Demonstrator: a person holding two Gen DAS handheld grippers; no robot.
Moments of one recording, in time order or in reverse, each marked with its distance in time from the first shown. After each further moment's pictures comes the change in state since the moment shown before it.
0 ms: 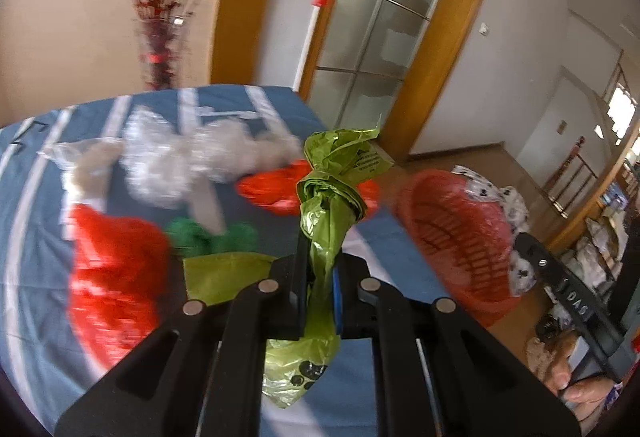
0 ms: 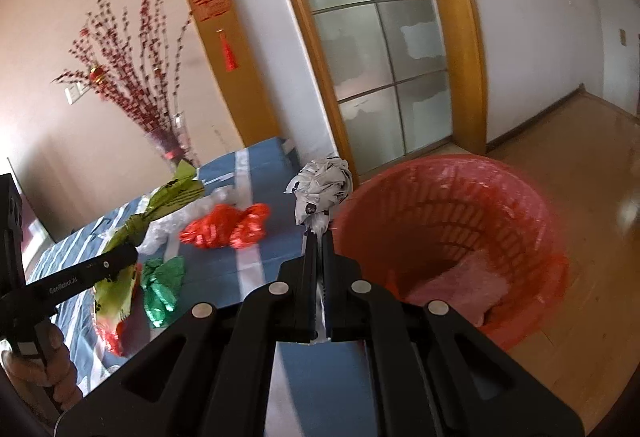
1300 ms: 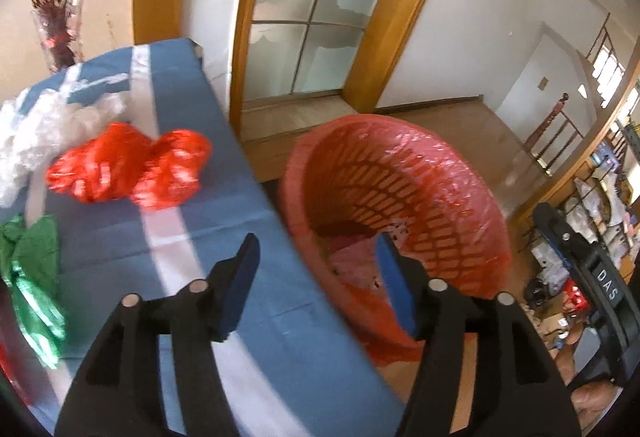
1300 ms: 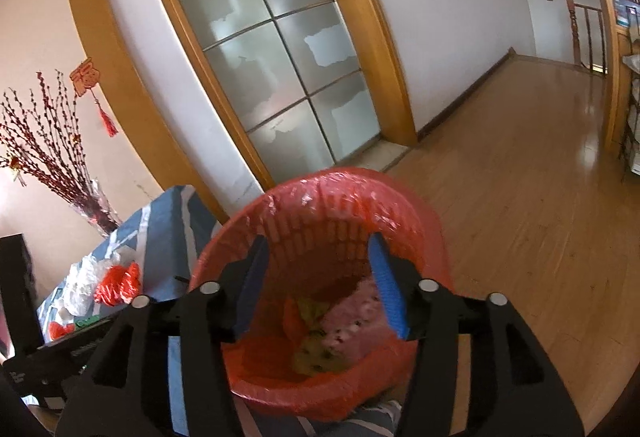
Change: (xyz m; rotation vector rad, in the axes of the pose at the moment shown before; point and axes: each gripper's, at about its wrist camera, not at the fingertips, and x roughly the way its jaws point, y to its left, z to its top) left arm 0.111 -0.116 -0.017 0.079 0.142 -0.039; right arm -0.008 -0.132 0.007 0.217 -0.066 -0.184
